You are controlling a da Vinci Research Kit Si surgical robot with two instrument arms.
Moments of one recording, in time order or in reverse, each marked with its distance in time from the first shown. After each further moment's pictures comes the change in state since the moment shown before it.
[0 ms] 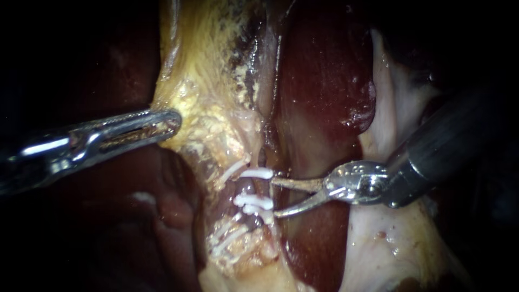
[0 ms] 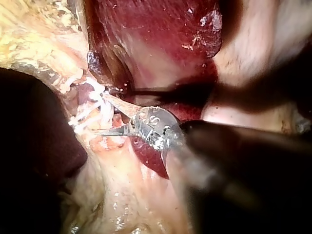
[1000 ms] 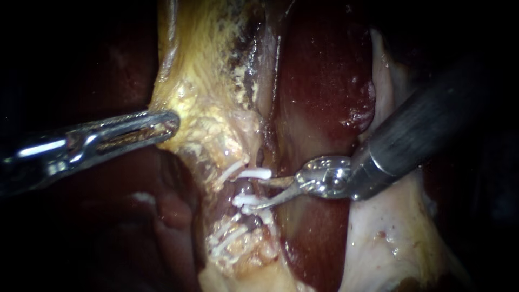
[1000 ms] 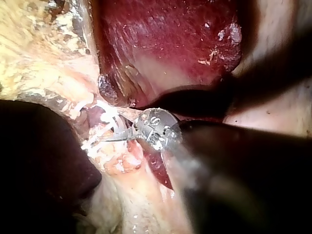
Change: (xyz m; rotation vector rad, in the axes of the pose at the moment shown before) right arm 0.001 0.004 0.004 0.027 -0.003 0.036; left arm 0.000 0.000 0.000 -0.002 -0.003 -0.002
